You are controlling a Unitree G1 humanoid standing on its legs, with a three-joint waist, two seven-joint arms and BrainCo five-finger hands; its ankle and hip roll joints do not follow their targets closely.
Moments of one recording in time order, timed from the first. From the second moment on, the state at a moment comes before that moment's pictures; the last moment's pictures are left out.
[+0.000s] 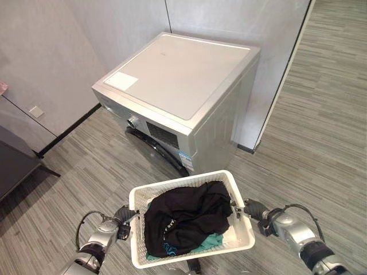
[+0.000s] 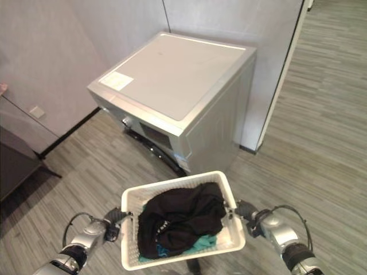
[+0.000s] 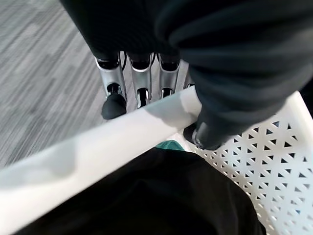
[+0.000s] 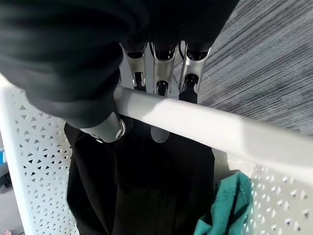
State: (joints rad) left arm -0.28 0.44 -0.41 1.00 -0.35 0.00 -0.09; right arm -0.20 -0.56 0.44 0.59 0.38 0.18 0.33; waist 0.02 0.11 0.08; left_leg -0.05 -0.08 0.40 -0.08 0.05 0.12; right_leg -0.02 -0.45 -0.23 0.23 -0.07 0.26
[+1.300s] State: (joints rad) left arm -0.15 0.46 -0.29 1.01 -0.39 0.03 -0.12; right arm -0.46 -0.54 0.66 0.60 0.30 0.20 0.34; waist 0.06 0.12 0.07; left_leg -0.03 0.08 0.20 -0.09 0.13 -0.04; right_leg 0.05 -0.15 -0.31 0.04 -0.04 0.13
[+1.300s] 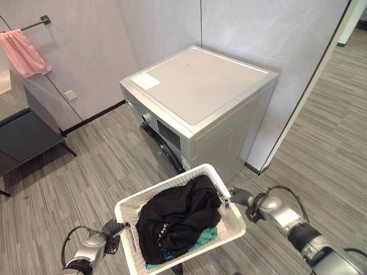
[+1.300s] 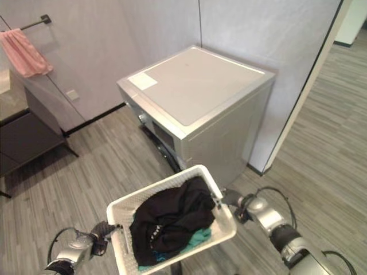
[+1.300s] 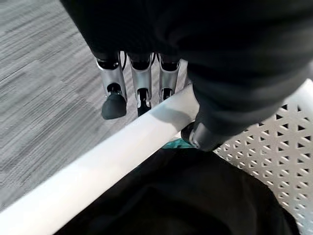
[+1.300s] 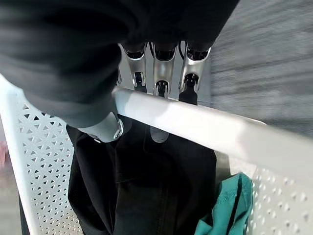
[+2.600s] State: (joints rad) left arm -0.15 0.53 -0.17 1.13 -0.64 0.03 -0.13; right arm -0.93 -0.34 0.91 0.68 0.14 0.21 0.35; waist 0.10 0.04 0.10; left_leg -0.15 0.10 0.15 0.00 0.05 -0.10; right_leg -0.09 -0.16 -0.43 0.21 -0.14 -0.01
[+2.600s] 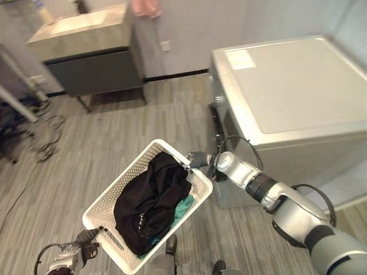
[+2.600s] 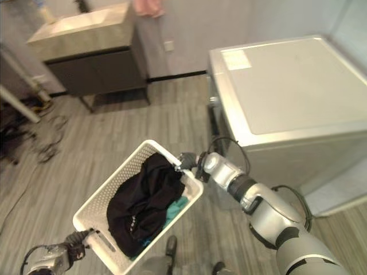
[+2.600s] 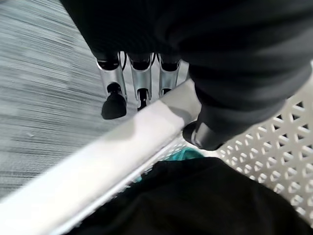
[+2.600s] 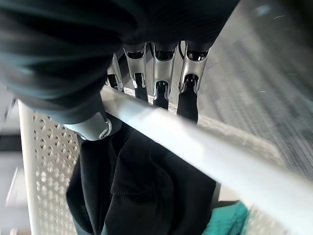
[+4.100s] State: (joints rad) left arm -1.38 0.41 -0.79 1.30 -0.88 0.07 0.02; right arm -1.77 -0.71 1.08 1.32 0.37 0.19 0.33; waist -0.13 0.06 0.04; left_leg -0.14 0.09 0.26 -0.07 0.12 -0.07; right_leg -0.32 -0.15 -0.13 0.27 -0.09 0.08
